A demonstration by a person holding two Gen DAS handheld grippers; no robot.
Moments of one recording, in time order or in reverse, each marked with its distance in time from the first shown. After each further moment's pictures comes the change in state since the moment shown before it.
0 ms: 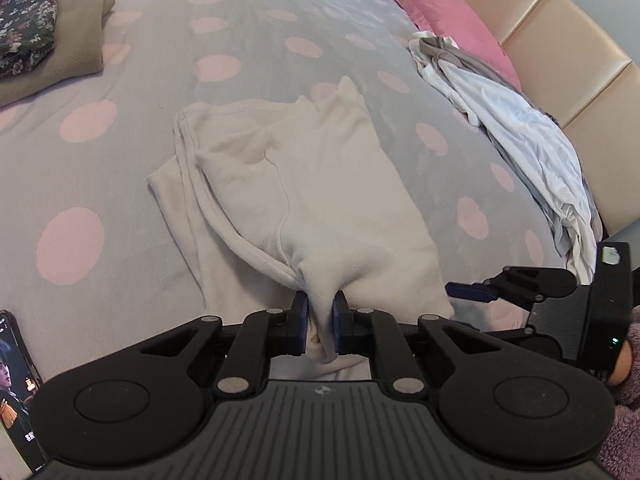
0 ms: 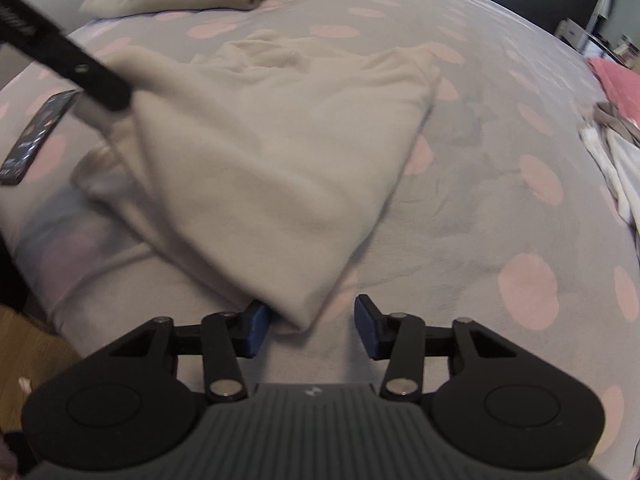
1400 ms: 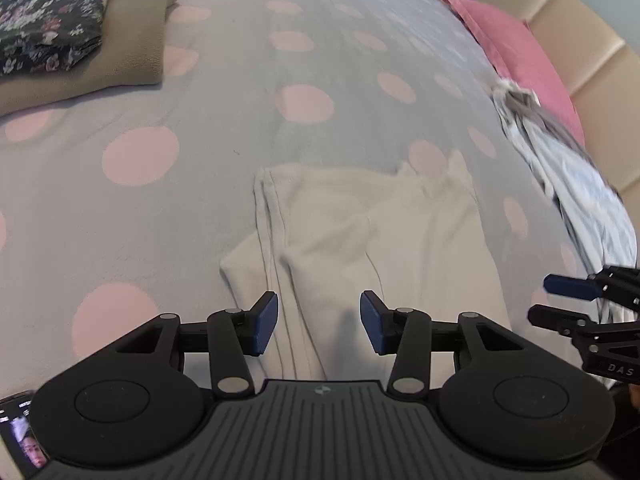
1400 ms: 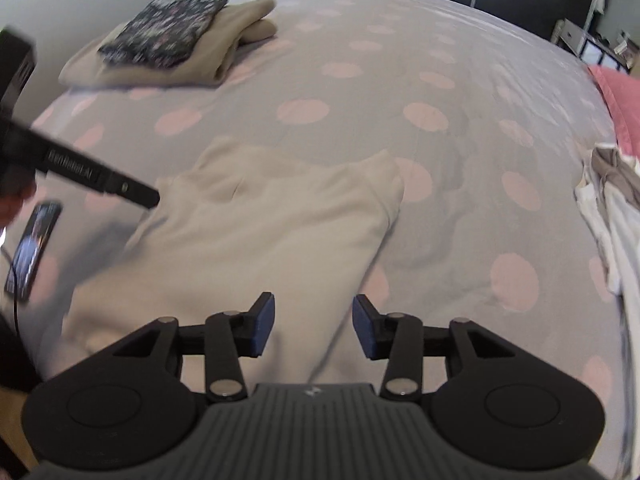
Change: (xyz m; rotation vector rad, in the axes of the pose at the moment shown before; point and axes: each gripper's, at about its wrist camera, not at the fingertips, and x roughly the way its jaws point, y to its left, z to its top) left arm 0.047 0.066 0.074 -0.173 -0.032 0.089; right arm -0.010 -0.059 0.122 0.069 -0.050 0.051
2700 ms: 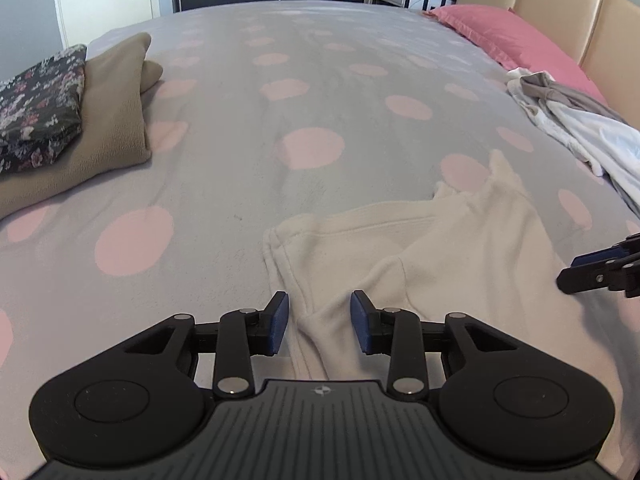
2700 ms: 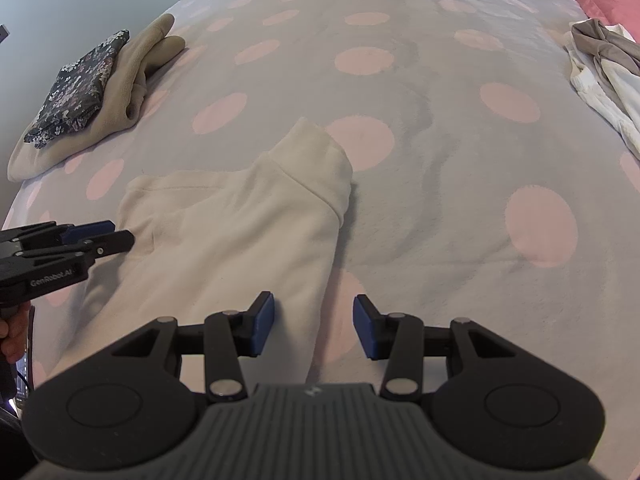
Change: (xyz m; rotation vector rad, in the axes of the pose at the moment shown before) left arm 0.045 -0.019 -0.004 0.244 -0.178 0.175; right arm 0.069 -0.061 0.003 0.320 0.038 0.064
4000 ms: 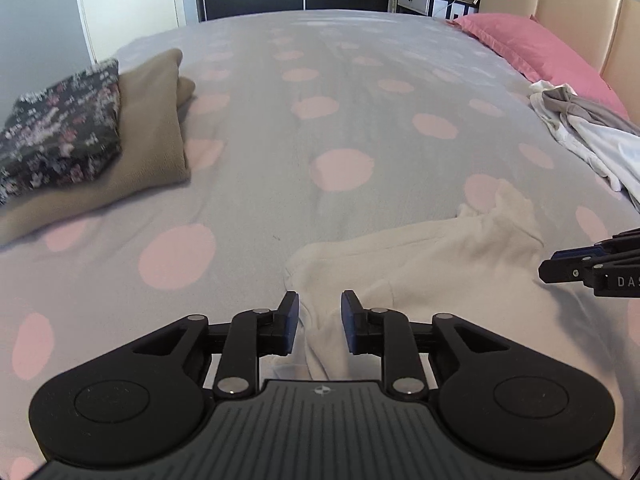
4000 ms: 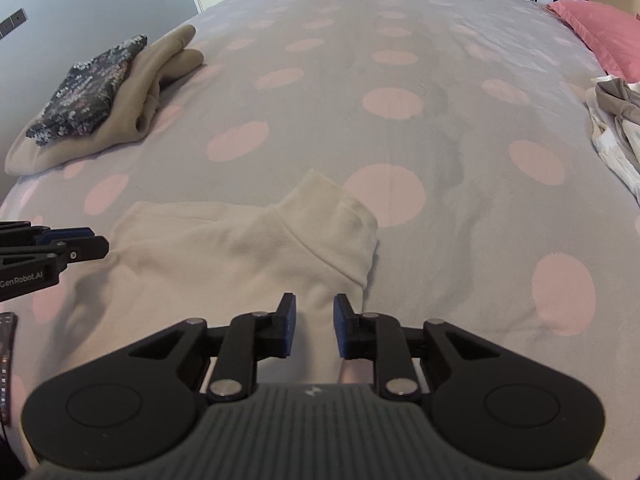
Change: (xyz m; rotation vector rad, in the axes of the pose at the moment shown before) left arm -0.030 0.005 0.012 -0.003 -0.022 0.088; right arm 0.009 0.026 0.015 -0.091 -0.099 -0.026
